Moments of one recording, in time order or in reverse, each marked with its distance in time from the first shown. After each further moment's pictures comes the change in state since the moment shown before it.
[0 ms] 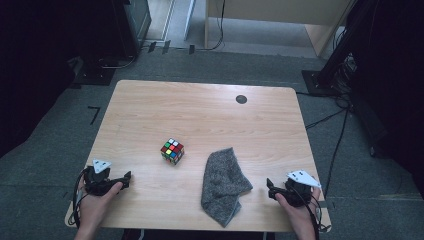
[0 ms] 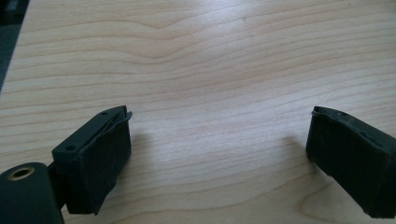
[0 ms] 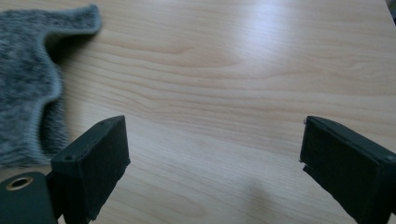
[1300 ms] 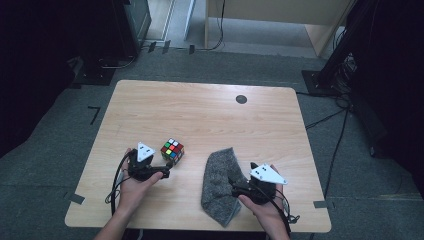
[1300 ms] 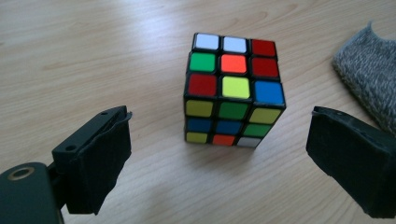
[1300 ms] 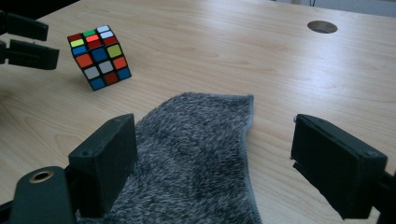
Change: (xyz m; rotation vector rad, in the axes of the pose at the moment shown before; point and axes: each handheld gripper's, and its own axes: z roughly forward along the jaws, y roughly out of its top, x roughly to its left) left arm -0.109 0.060 0.010 -0.130 -0.222 0.186; right arm 0.103 0.046 -0.009 -0.127 0.224 -0.079
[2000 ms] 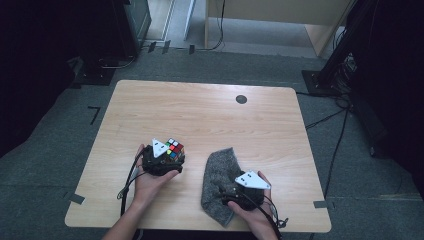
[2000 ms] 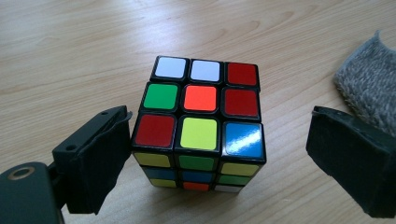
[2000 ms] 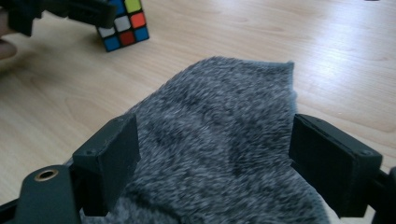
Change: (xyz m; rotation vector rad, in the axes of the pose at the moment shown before) left arm -0.019 0.008 0.033 -0.008 0.012 0.006; right arm 0.025 -0.022 0.018 0.089 0.023 -0.049
